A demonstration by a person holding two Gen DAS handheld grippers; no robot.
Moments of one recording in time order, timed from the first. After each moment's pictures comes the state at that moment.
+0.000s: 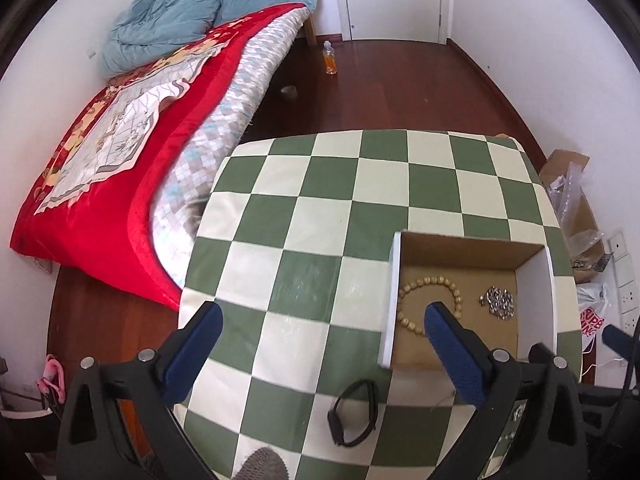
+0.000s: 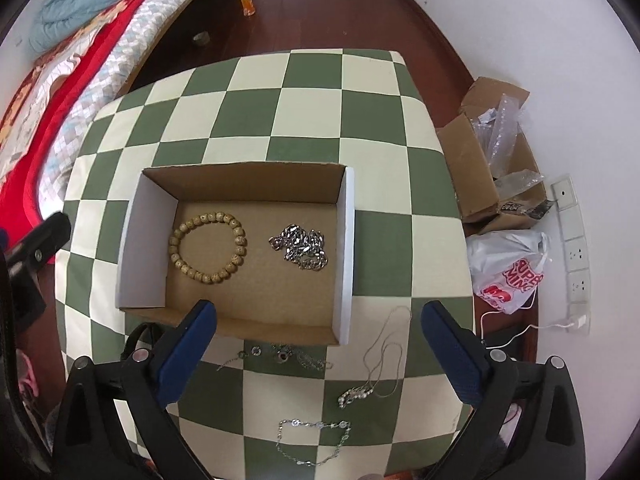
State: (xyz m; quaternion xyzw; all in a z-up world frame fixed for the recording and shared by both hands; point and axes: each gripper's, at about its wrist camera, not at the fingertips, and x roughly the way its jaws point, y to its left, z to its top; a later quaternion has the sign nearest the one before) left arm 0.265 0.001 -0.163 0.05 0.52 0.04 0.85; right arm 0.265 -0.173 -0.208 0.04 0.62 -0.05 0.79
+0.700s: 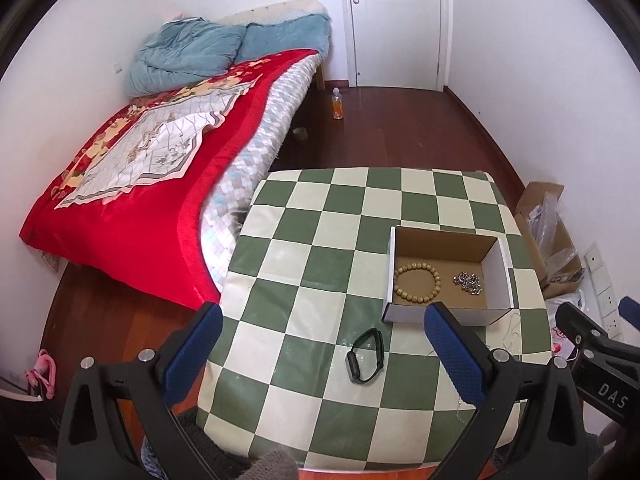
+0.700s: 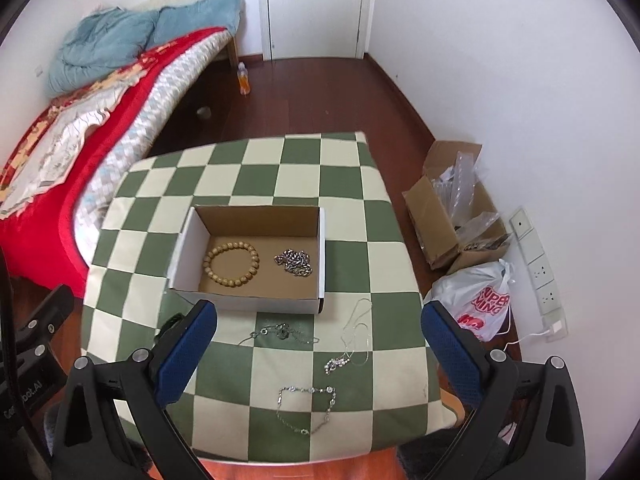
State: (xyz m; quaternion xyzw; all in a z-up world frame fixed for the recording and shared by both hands) left arm 0.151 0.023 -0.090 0.03 0.44 0.04 0.90; right arm 0.156 -0.162 -0.095 0.03 0.49 -0.08 0.87
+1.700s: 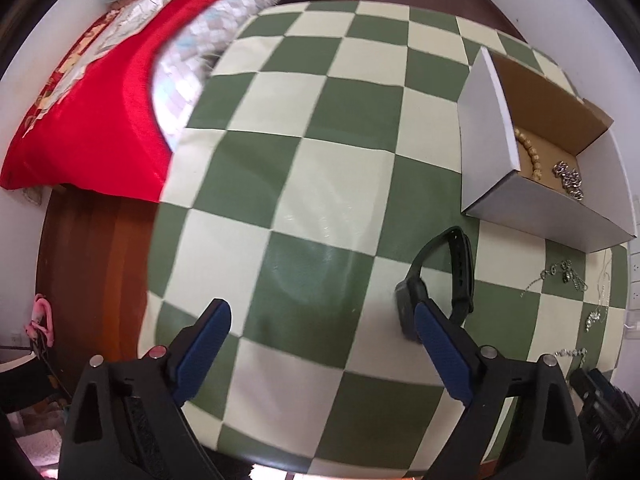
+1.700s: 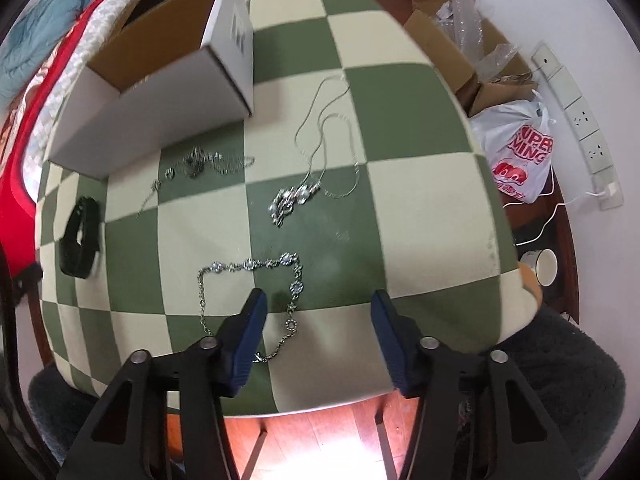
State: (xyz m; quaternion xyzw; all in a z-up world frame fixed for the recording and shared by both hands) left arm 0.201 0.057 -0.274 0.01 0.62 0.06 0.79; right arm 0.113 -0.211 -0.303 0.14 0.66 -0.08 0.73
